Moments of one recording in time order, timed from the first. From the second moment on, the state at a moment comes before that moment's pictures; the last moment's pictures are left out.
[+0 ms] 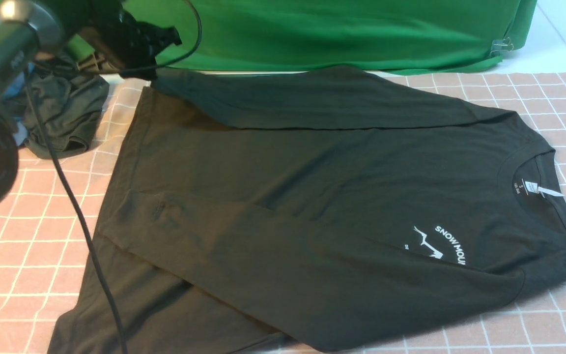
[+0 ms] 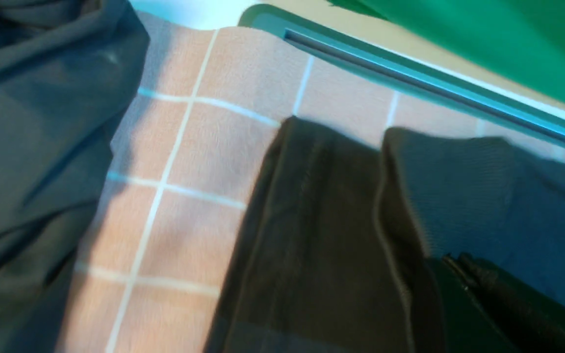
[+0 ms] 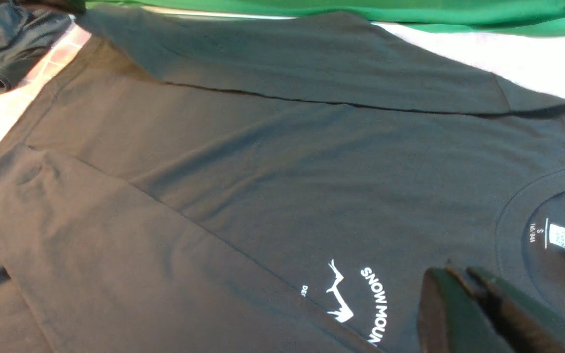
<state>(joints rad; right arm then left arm) 0.23 0.70 -0.67 0.19 0.53 -0.03 -0.02 2.29 -2.14 0.01 0.85 -0.35</state>
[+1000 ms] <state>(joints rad) 0.23 0.70 -0.67 0.19 0.55 -0.03 -0.02 1.89 -1.85 -0.06 1.22 -0.28</state>
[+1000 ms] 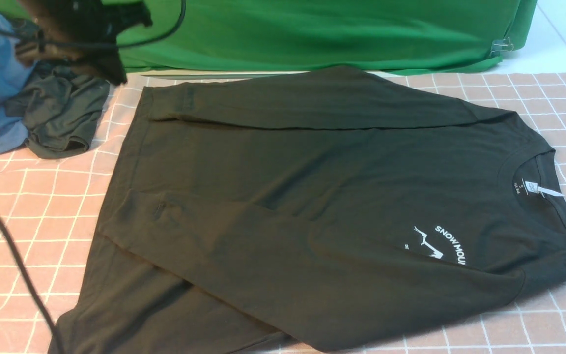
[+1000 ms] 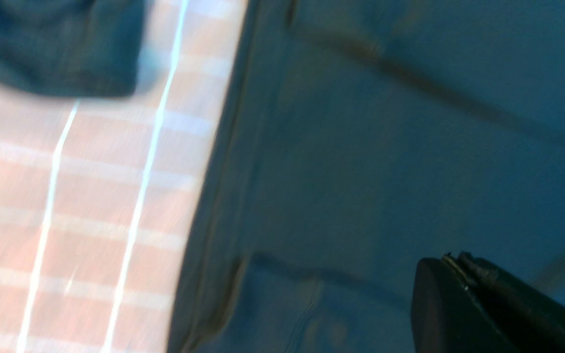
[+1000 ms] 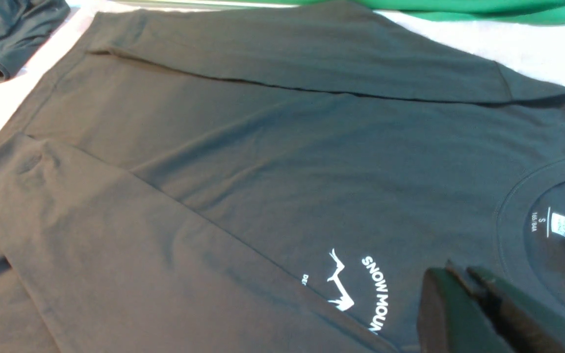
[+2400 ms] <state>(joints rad) 0.23 0.70 -0.67 0.19 0.59 -0.03 -0.02 2.42 -2.07 0.03 0.66 -0.28</state>
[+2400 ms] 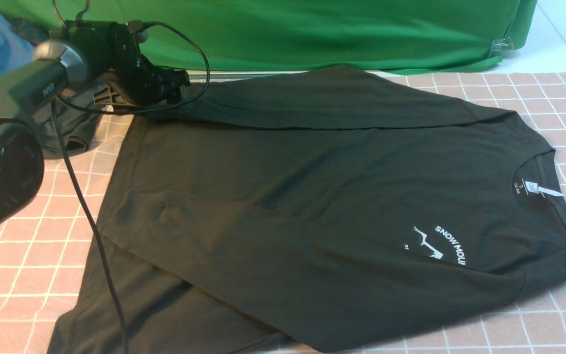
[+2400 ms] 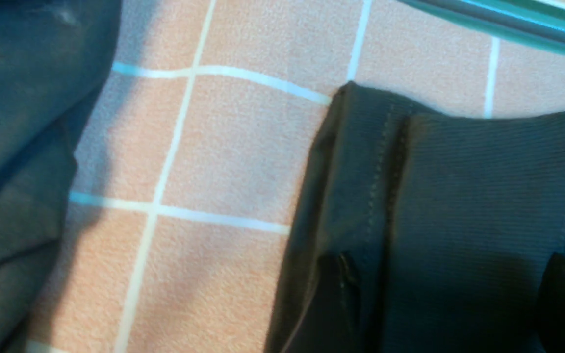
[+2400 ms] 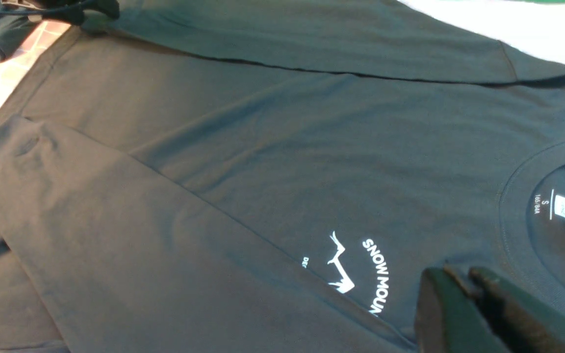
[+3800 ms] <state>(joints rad) 0.23 0.70 -0.67 0.19 0.52 -0.03 -0.02 2.05 -1.99 -0.09 1.21 -0.17</state>
